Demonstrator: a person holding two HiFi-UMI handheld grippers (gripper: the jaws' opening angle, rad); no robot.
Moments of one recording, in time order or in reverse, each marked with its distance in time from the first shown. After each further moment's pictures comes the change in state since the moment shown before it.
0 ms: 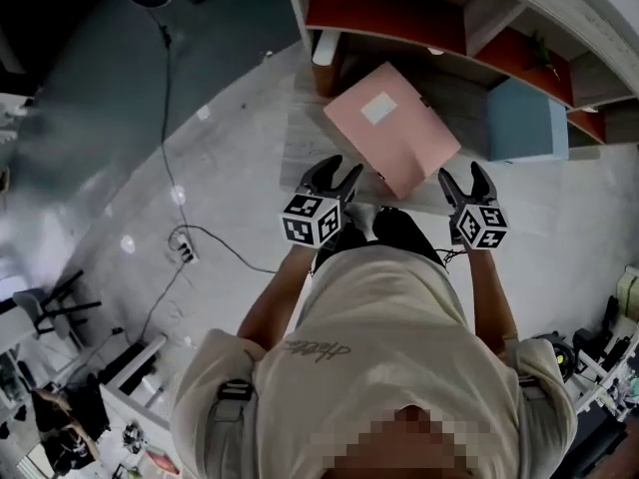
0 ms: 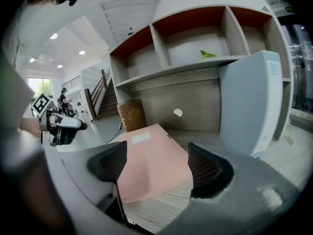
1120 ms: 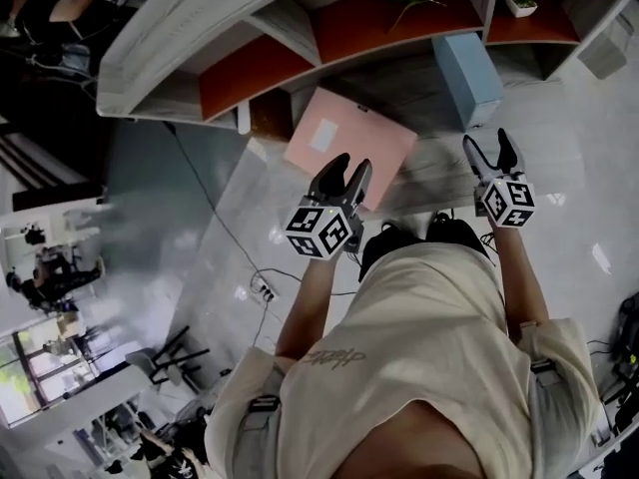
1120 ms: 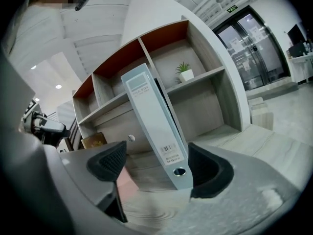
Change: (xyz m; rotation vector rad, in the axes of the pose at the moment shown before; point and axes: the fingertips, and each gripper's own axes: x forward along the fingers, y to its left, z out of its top) left arm 0.113 -0.155 0.038 0.201 0.037 -0.077; right arm -0.068 -0.192 -0.006 0.291 -0.364 -0.176
